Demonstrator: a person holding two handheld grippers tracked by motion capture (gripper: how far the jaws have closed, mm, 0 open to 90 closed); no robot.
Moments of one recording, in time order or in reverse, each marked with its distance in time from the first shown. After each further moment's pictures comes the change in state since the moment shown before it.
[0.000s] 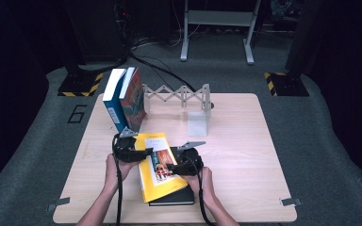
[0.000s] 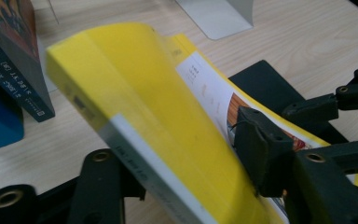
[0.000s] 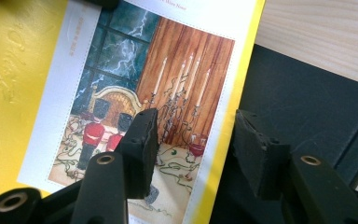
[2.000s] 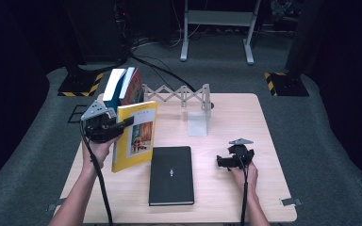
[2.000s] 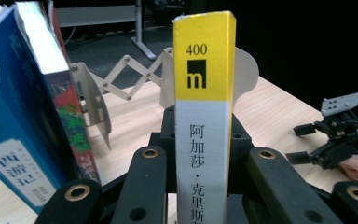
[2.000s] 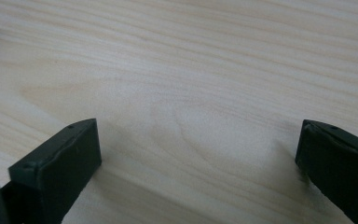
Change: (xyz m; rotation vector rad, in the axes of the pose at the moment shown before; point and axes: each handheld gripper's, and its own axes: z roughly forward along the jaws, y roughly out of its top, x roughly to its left) left arm 0.010 0.066 -0.096 -0.314 0.005 0.102; right arm -0.148 -0.062 -0.055 -0.004 -0.485 0.151
